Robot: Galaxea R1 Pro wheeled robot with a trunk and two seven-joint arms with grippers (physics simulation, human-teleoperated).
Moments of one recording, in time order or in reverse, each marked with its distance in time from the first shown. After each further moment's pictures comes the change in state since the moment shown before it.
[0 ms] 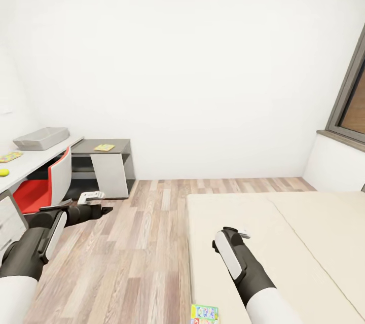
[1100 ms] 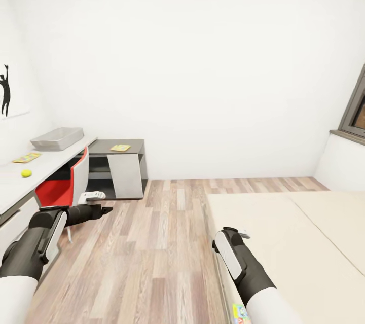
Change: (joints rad) left arm -0.001 0.000 0.000 0.000 0.000 0.000 0.000; right arm 0.000 0.000 0.000 0.000 0.000 -0.001 0.000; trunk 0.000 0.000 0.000
